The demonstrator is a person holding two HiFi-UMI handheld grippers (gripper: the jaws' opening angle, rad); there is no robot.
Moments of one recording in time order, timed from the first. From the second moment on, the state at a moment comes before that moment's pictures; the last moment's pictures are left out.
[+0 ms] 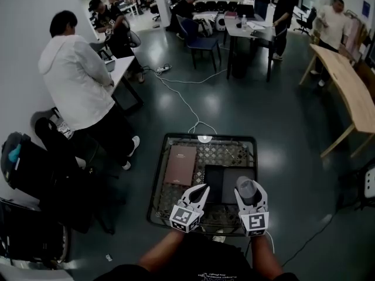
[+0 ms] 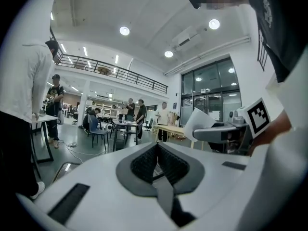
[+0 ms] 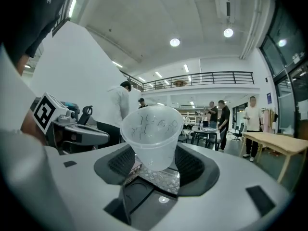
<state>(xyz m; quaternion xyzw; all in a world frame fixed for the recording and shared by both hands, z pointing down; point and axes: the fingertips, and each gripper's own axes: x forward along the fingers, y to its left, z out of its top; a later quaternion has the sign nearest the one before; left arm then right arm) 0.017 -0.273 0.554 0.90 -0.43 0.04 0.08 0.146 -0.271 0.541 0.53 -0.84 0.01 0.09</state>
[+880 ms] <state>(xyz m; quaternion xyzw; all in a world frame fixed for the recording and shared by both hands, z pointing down) 0.033 -0.263 0.543 0.91 -0.42 0.04 0.06 0.154 -0.267 0.528 0.54 -0.84 0.00 0.07</state>
